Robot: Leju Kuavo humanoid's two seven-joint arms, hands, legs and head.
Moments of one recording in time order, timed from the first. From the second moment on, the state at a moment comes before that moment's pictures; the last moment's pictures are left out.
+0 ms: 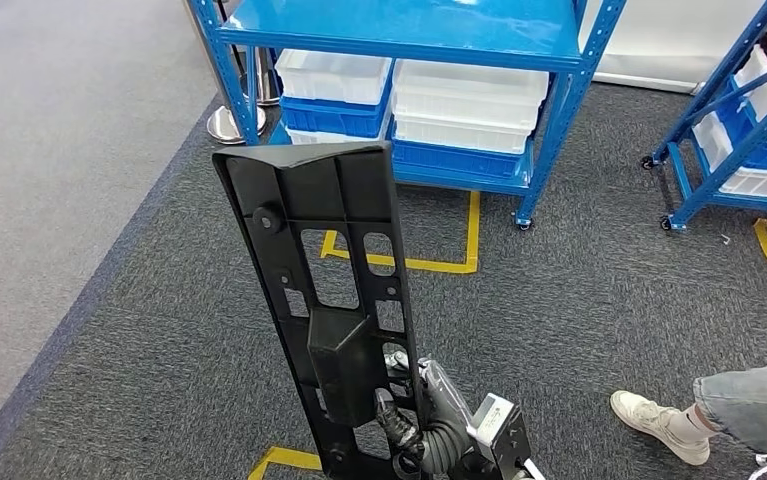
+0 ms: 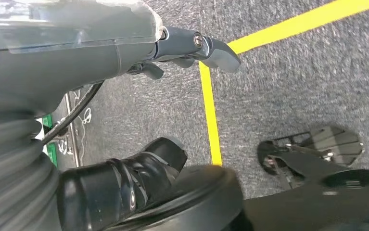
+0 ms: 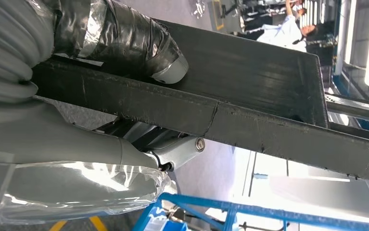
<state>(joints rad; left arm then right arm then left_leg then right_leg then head) -0.12 -0.20 0.75 -0.21 -1.10 0.01 0.03 0.04 -0.09 0.62 -1.81 -0.09 0.12 -0.46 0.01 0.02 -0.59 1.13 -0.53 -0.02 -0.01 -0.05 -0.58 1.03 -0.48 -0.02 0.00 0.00</state>
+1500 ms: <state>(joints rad) -0.10 -0.21 0.74 -0.21 -1.14 0.01 0.05 0.09 -0.12 0.60 -1.86 -0.08 0.16 -0.50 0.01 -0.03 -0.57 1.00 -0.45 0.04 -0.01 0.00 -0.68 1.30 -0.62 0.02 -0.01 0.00</state>
